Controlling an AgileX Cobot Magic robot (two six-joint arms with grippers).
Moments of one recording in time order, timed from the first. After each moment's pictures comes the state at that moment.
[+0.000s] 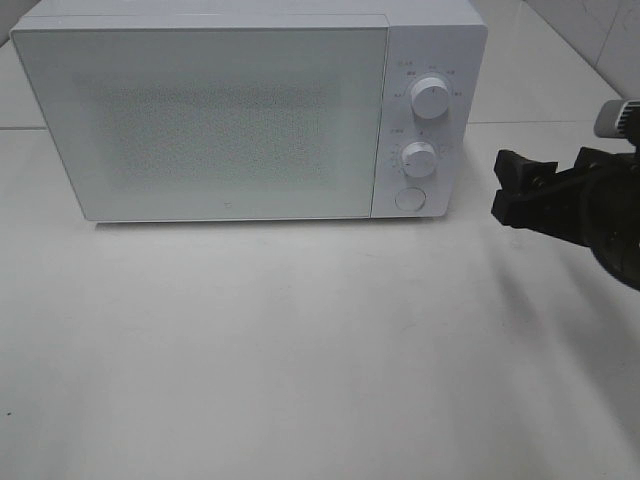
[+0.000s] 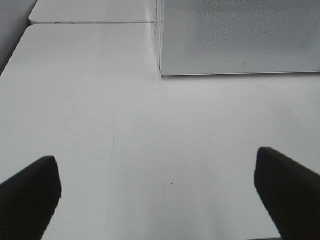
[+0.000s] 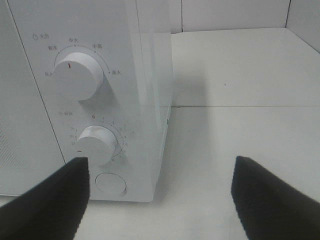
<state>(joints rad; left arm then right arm) 0.06 0.00 -0.50 -0.14 1.04 0.10 0.37 1.55 -0.24 0.28 -1.14 -0.03</state>
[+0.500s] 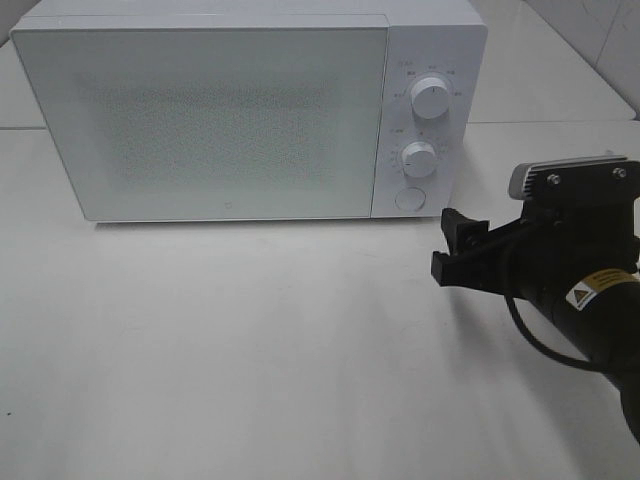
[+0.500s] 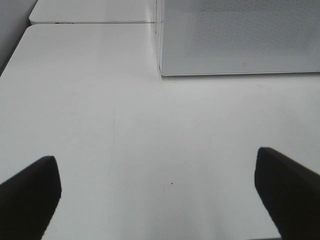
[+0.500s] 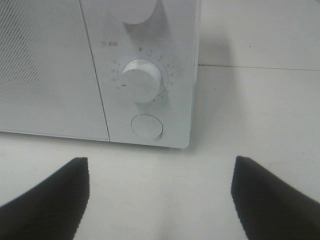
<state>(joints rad) 0.06 0.00 -0.50 -0.14 1.04 0.10 0.65 1.70 -0.25 0.56 -1.21 -0.12</state>
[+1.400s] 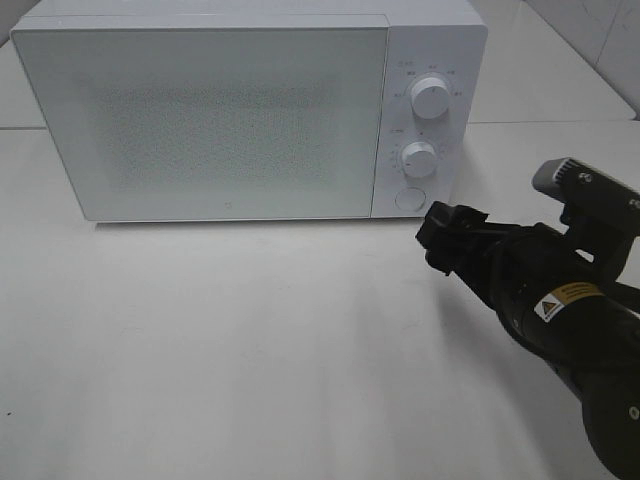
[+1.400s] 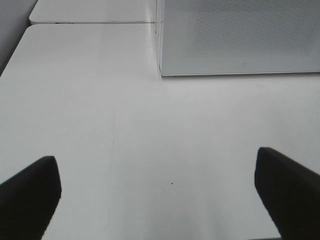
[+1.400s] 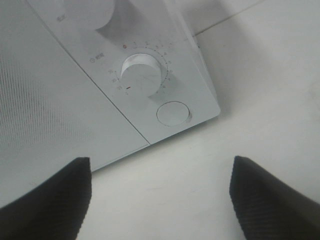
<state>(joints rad) 0.06 0.00 -0.50 -0.14 1.04 0.10 0.78 1.74 -0.28 0.72 -1.21 0.39</state>
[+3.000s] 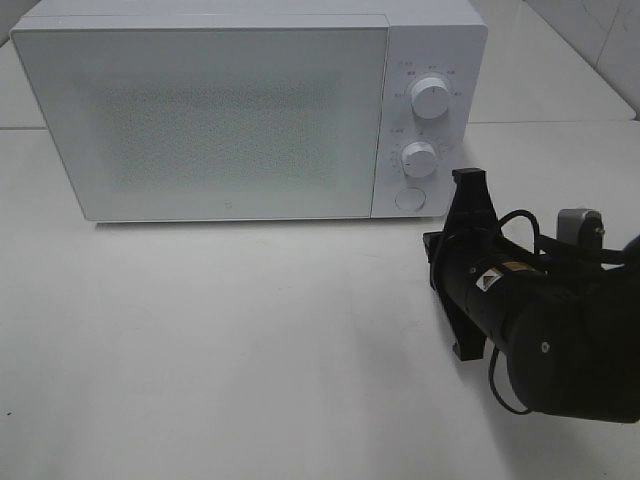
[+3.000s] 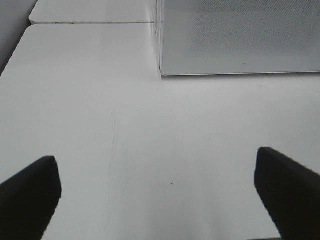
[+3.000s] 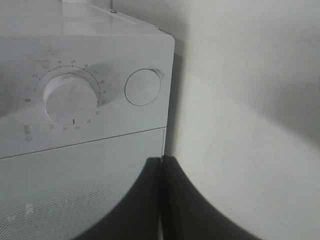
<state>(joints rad) 0.06 0.00 -0.50 -0.14 1.04 0.10 0.76 1.84 -0.46 0.81 -1.00 1.29</state>
